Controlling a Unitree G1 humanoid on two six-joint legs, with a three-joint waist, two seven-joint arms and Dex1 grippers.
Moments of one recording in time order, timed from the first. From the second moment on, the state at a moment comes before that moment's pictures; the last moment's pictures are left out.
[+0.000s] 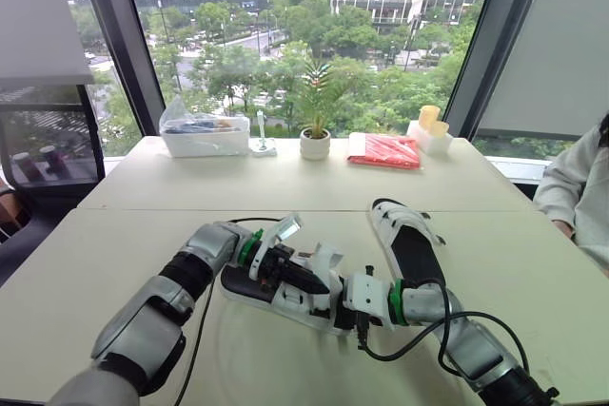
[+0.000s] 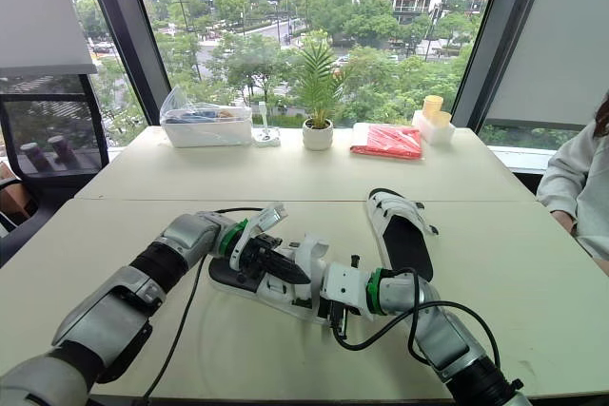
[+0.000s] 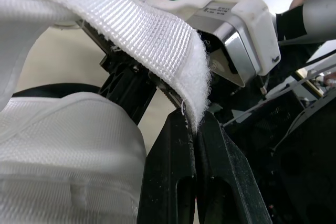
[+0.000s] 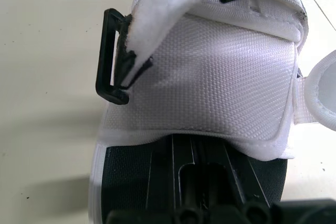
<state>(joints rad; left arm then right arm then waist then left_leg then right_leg) -0.99 0.42 -0.52 0.66 -0.52 0.64 -1.61 -0.31 -0.54 0.34 -0.06 -0.14 0.06 0.92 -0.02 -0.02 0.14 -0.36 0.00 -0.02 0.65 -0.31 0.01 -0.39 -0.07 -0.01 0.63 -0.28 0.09</state>
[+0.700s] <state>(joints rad) -1.03 0.42 -0.63 0.74 -0.45 0.31 -1.61 -0.31 -0.54 0.34 -0.06 -0.14 0.06 0.92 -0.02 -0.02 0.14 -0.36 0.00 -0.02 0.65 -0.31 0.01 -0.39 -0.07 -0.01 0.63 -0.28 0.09</state>
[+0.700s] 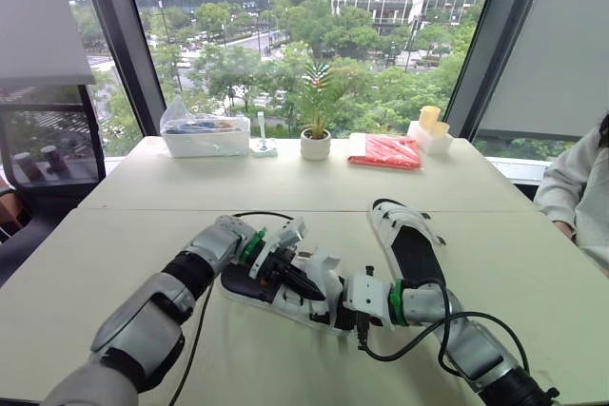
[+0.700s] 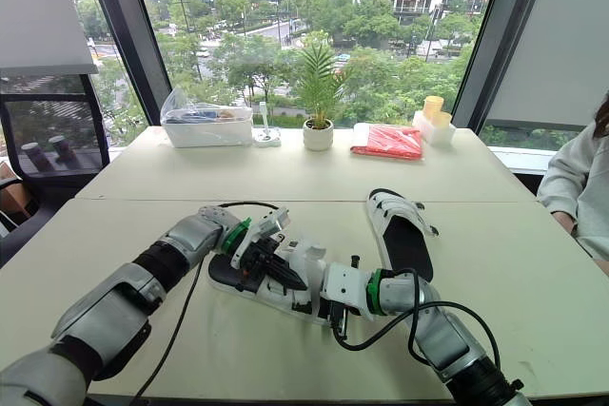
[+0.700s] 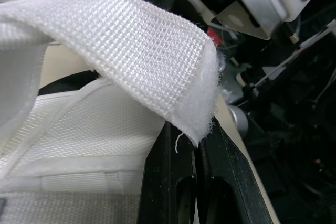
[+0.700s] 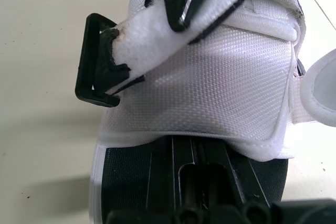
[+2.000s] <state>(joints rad) -1.27 0.46 -1.10 0.81 -0.66 0.03 -1.61 -0.30 -0.53 0.35 -0.07 -0.14 0.06 0.91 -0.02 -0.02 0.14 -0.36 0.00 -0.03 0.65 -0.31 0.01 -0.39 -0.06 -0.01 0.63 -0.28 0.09</state>
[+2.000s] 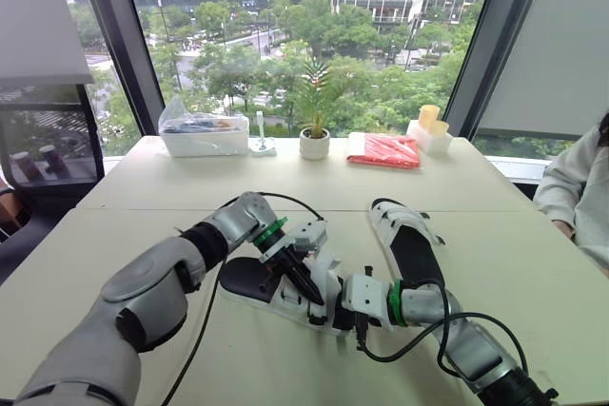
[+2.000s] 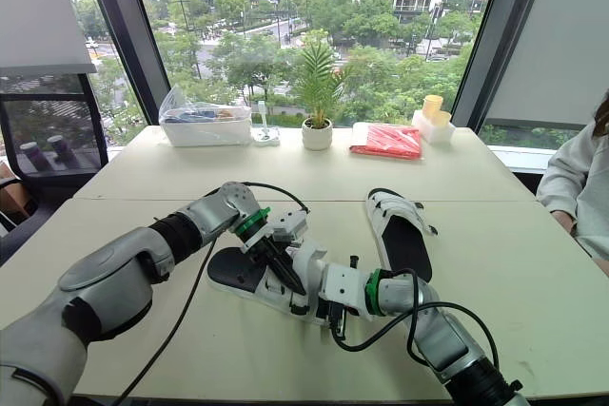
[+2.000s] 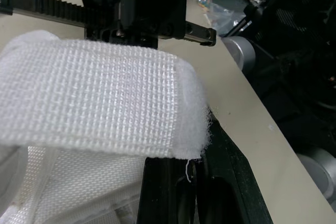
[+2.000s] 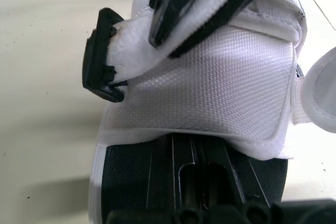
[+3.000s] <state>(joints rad) -0.98 0.54 -0.79 0.54 -0.54 0.08 -1.60 -0.30 -0.52 0.35 -0.08 -0.16 0.07 0.91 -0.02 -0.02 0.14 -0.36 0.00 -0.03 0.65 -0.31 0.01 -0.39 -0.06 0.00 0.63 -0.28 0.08</state>
